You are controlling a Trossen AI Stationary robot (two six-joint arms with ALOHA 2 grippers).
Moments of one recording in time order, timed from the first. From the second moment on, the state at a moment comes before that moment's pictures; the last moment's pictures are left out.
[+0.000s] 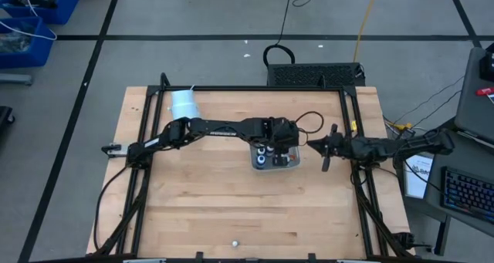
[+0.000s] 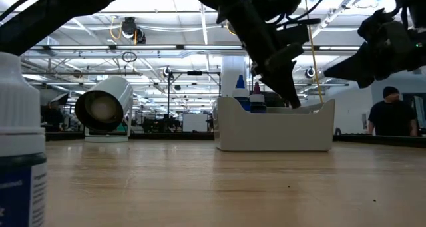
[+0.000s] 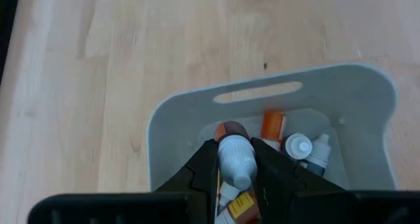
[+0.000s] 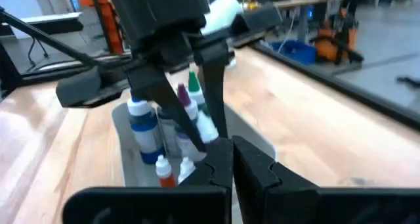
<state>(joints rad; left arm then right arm) 0.06 2.40 2.20 -0.73 -0.11 0.18 0.14 0.21 0.03 -0.09 0.44 0.18</state>
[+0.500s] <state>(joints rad) 0.02 2.40 2.20 -0.74 -0.11 0.20 0.13 0.48 0.03 -0.16 0.39 0.49</state>
